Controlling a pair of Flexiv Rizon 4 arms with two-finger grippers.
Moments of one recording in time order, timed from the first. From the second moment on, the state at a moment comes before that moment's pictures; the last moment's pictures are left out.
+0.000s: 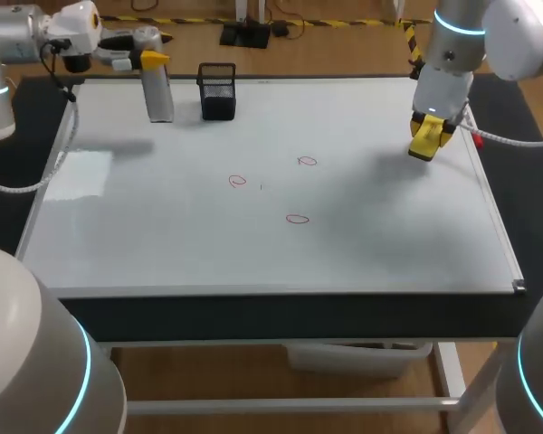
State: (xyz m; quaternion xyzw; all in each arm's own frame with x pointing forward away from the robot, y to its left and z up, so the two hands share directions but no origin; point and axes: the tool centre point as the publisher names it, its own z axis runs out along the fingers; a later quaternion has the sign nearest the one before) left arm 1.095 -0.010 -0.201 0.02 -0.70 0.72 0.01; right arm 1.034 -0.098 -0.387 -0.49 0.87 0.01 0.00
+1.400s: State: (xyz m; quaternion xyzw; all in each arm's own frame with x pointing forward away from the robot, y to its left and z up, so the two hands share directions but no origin) left arm 0.991 -0.128 -0.228 -0.05 -0.68 0.73 0.07; right arm 1.034 -0.098 -0.387 -0.49 0.87 0.01 0.00
